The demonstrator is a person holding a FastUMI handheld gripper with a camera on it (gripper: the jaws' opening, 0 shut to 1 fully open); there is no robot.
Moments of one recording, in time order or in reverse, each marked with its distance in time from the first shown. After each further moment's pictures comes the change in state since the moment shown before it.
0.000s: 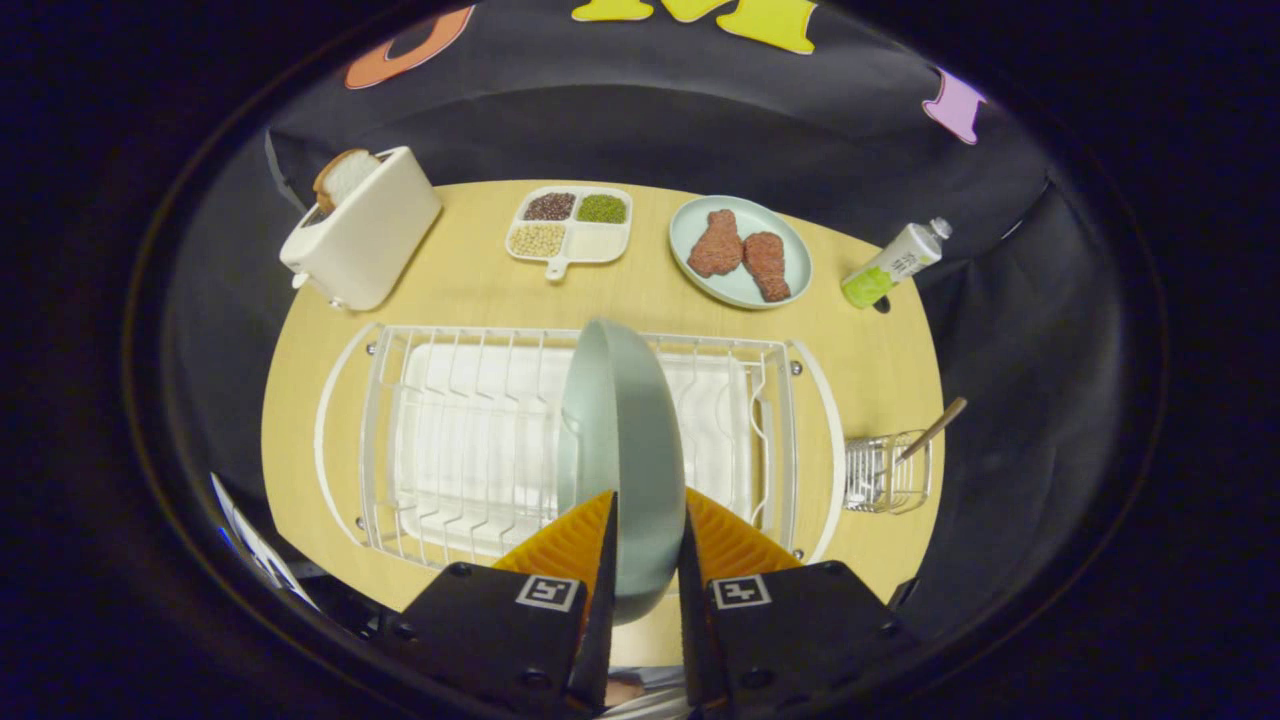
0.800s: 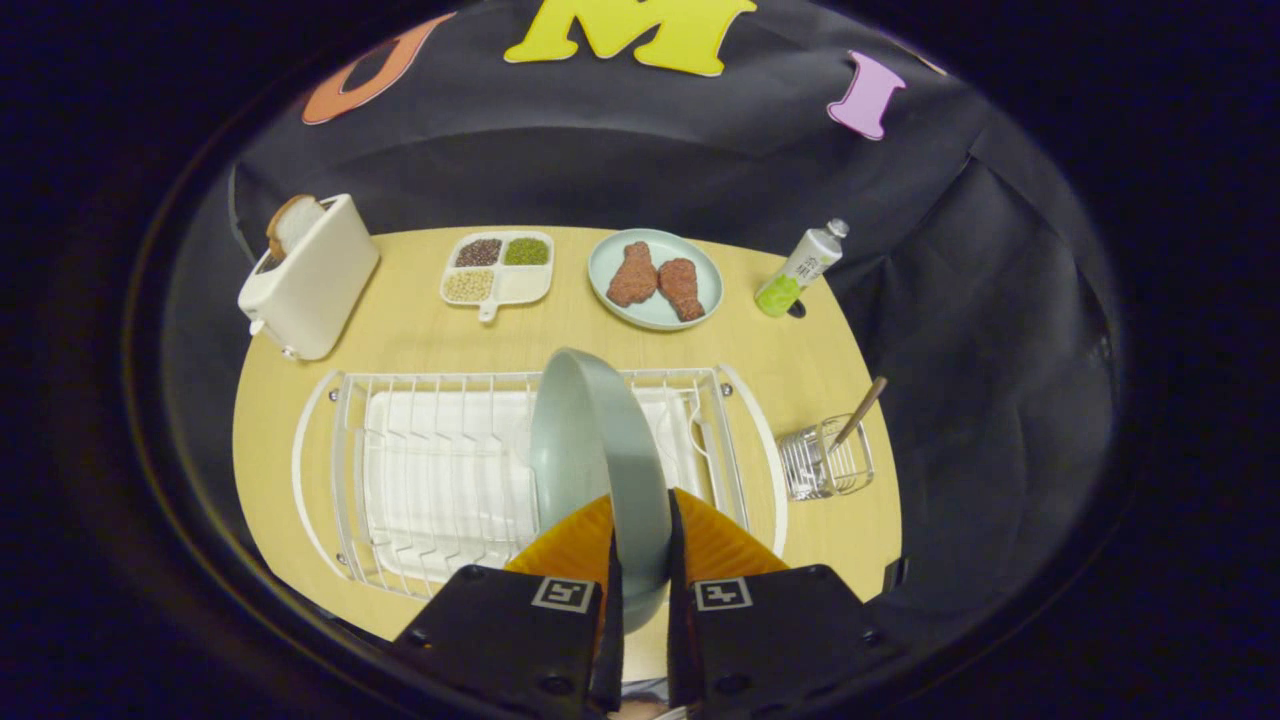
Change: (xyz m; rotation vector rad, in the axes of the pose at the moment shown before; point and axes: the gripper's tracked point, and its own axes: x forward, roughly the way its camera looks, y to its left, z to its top) arm -0.017 -0.023 -0.008 0.141 -0.140 -0.180
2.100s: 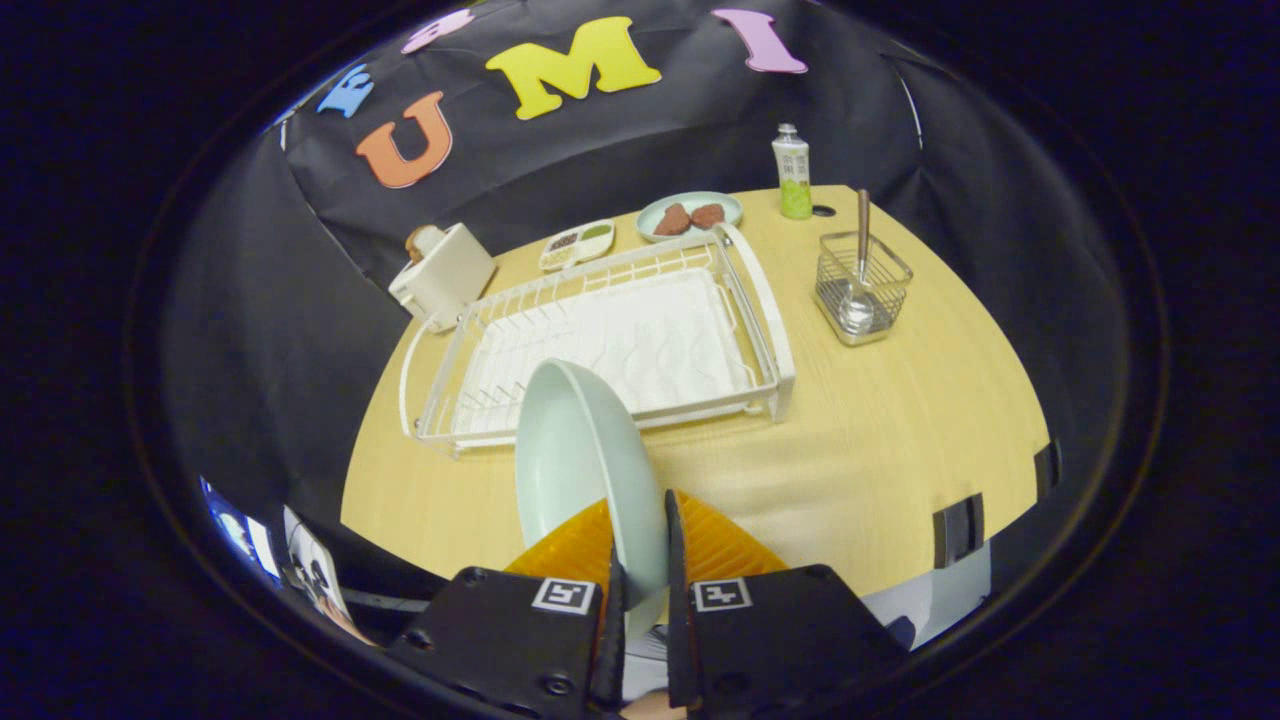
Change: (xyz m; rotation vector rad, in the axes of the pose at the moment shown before) arm 0.024 -0.055 -0.229 0.138 -0.120 0.550
